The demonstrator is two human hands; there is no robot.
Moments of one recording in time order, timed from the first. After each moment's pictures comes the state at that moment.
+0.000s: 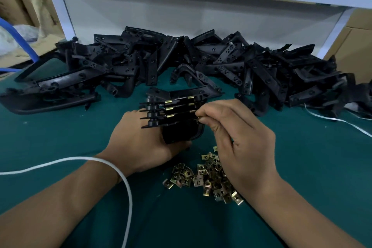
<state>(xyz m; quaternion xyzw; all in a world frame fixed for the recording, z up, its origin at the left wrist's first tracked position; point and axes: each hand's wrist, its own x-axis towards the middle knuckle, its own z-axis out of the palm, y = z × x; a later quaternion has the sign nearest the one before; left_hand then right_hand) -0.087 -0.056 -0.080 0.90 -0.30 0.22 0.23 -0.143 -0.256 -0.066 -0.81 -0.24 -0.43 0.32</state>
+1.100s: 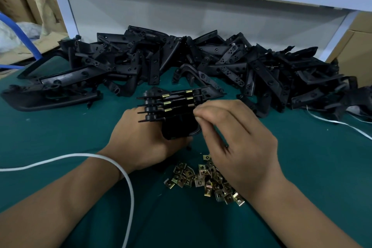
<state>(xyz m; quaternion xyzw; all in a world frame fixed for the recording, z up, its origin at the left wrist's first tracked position) -0.086 -0.053 -0.078 0.88 -0.30 0.22 0.30 -0.144 -0.252 -0.059 -0.81 -0.28 -0.47 0.21</state>
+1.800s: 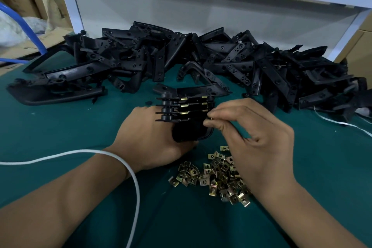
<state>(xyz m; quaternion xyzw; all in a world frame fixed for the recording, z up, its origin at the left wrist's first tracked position) -0.087 -0.058 -0.078 0.91 -0.29 0.25 0.17 -0.145 -0.260 -0.060 -0.81 -0.23 -0.42 0.35</state>
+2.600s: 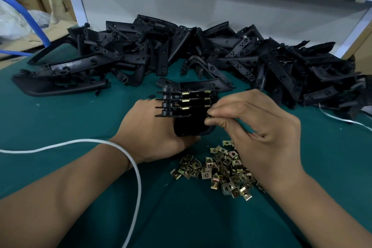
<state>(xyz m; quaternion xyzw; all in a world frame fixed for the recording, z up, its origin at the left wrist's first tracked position) -0.087 -0.056 -0.080 0.90 -0.30 0.25 0.20 -0.144 -0.265 -0.052 -0.80 -0.30 -0.40 0.33</state>
